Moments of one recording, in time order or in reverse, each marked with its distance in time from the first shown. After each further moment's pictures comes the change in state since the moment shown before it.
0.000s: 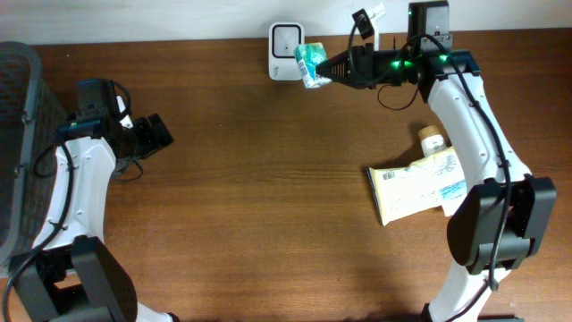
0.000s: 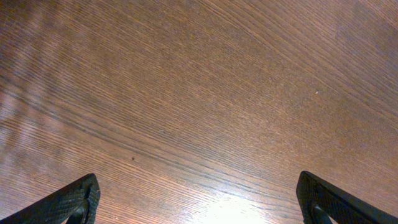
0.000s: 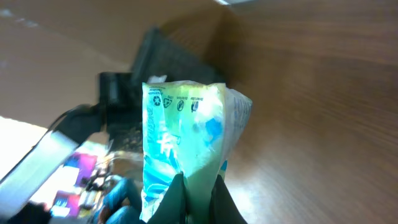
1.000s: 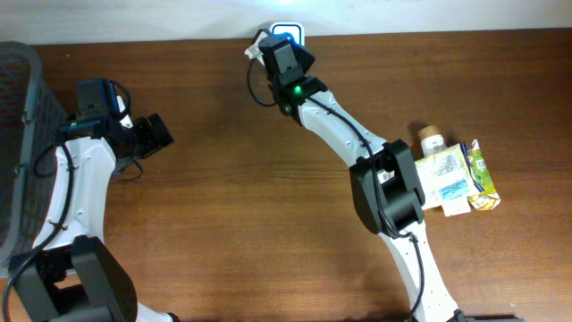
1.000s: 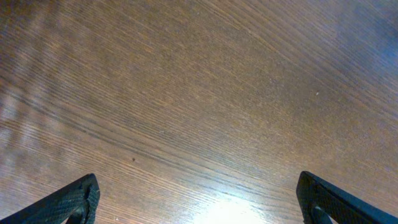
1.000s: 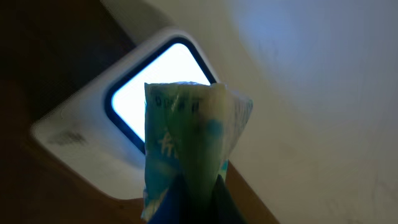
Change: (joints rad) left arm 0.000 0.000 0.000 0.002 -0.003 0.000; right arm 0.423 0.510 0.330 0.392 1.727 -0.995
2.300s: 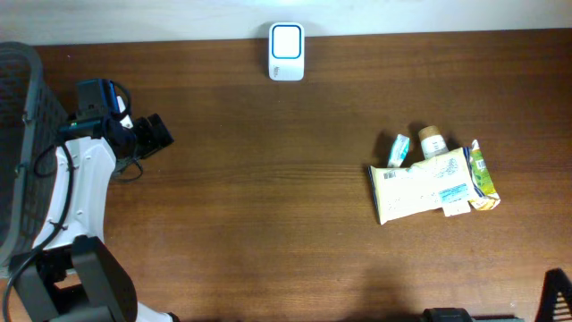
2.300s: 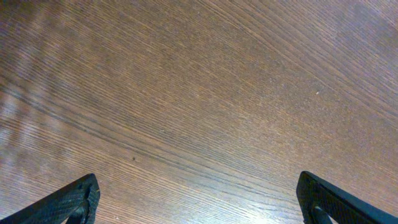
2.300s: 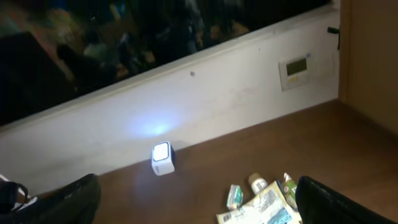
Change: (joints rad) left arm 0.000 0.000 0.000 -0.002 0.000 0.000; right arm -0.534 -1.893 -0.240 -1.165 -0.520 1.020
